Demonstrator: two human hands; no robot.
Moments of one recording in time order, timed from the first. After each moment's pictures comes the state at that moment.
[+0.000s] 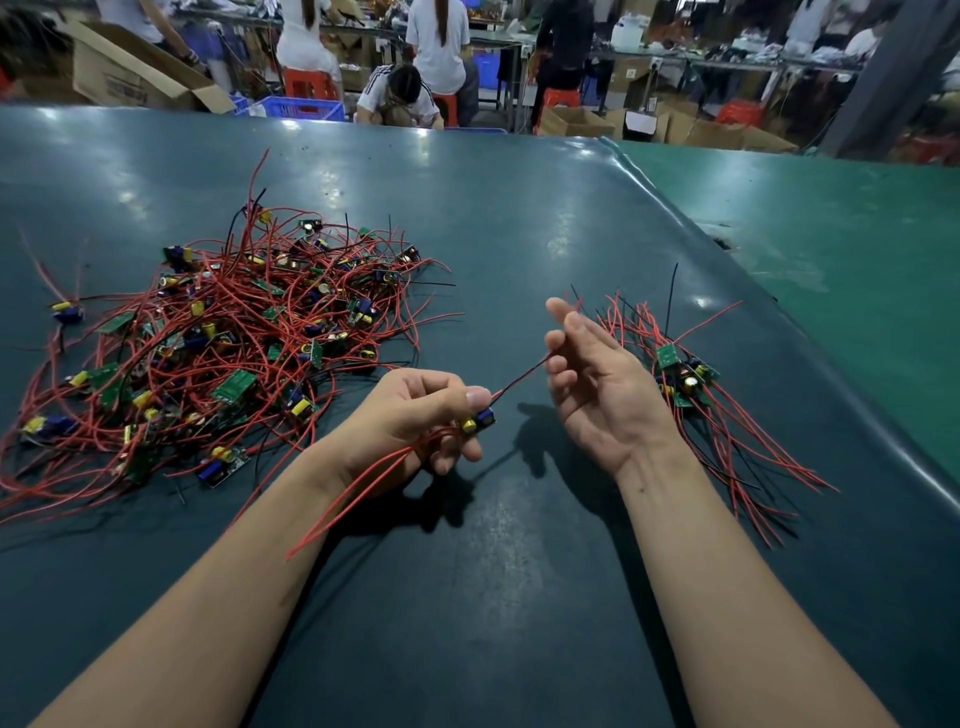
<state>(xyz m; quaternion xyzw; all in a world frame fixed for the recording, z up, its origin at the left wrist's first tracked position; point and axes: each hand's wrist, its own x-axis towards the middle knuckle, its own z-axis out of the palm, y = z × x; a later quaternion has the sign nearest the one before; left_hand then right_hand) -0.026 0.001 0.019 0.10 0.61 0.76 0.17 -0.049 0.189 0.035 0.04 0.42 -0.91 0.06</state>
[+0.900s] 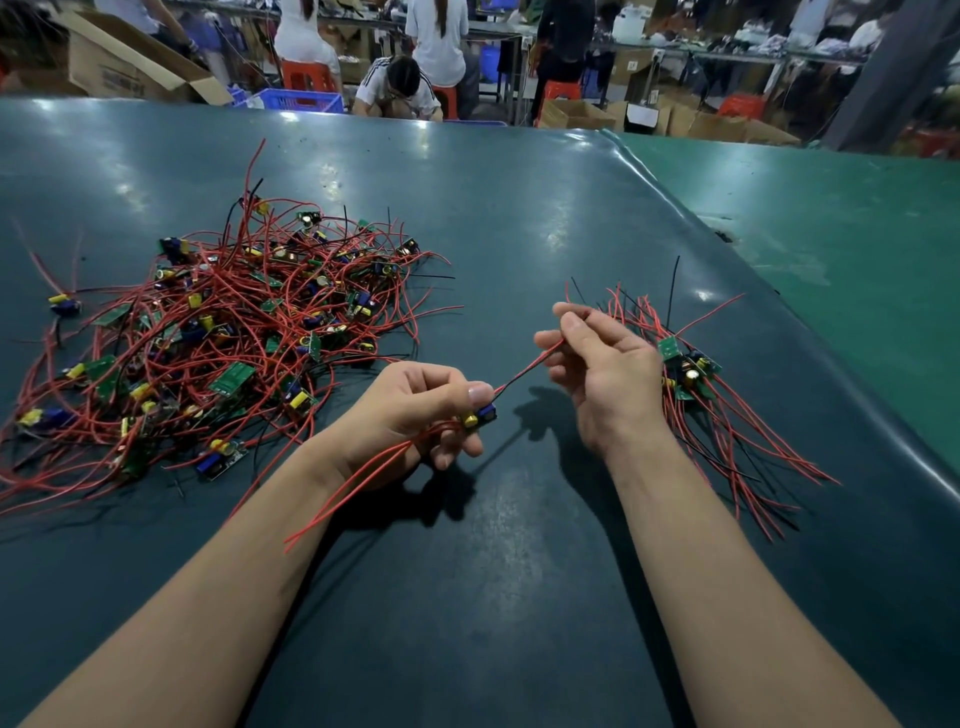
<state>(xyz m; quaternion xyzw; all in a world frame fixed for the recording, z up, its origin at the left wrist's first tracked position) -0.024 0.001 0.018 0.11 0.62 0.76 0.17 -0.053 0.185 0.024 0.04 0.55 -0.83 -0.10</state>
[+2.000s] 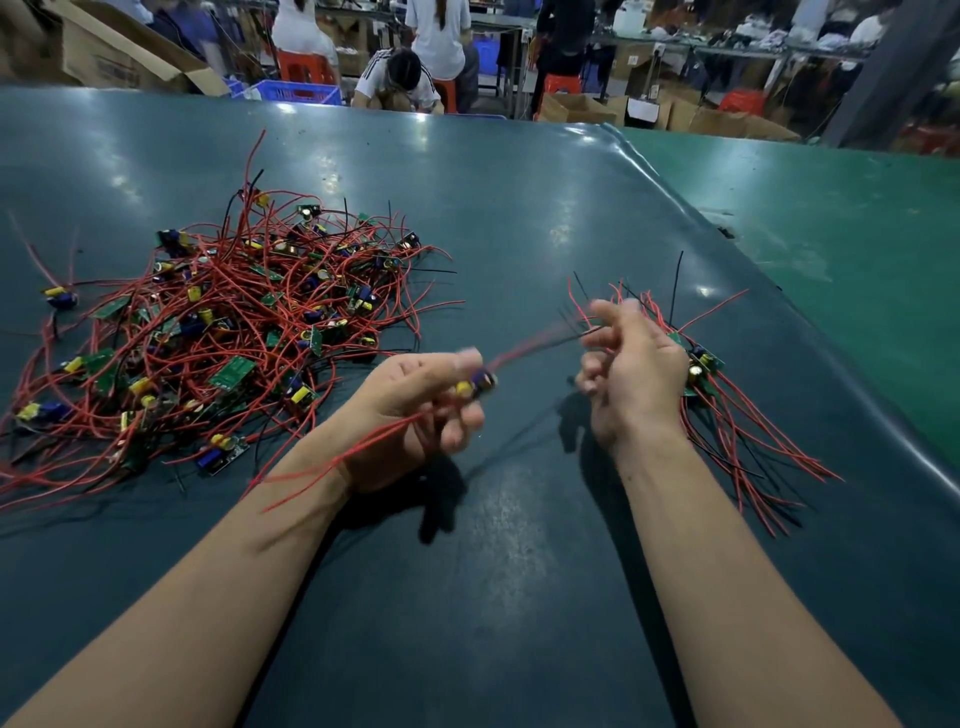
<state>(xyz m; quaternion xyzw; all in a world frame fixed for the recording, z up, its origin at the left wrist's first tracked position) -0.017 0.004 0.025 0.09 0.53 0.82 0.19 -0.056 0.192 0.027 0.14 0.51 -0.83 -0.16</state>
